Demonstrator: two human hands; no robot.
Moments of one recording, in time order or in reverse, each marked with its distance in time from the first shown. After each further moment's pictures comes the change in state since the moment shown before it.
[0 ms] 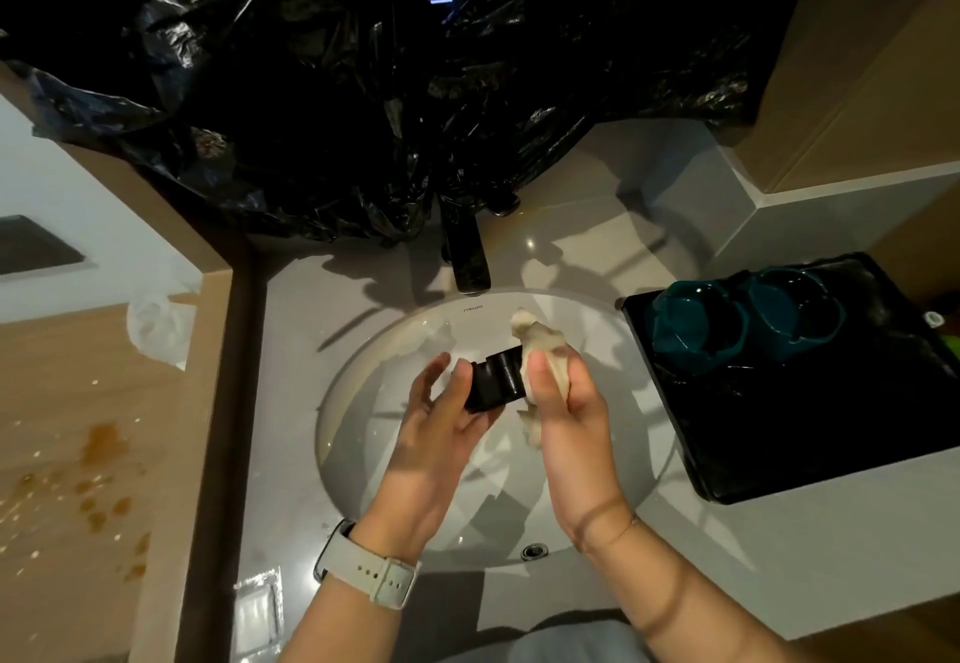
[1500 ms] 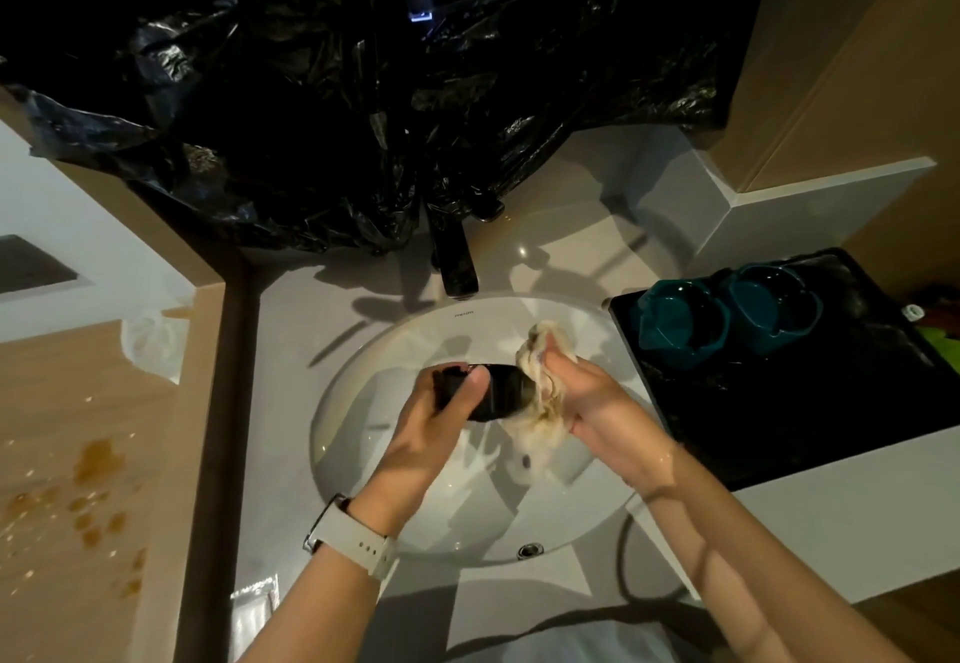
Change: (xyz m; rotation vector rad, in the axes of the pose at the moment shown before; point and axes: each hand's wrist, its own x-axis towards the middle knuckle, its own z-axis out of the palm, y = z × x) left_hand 0.012 -0.003 -0.012 0.567 -0.037 0.099; right_hand 0.045 0.000 -0.047 -0.079 -0.246 0.470
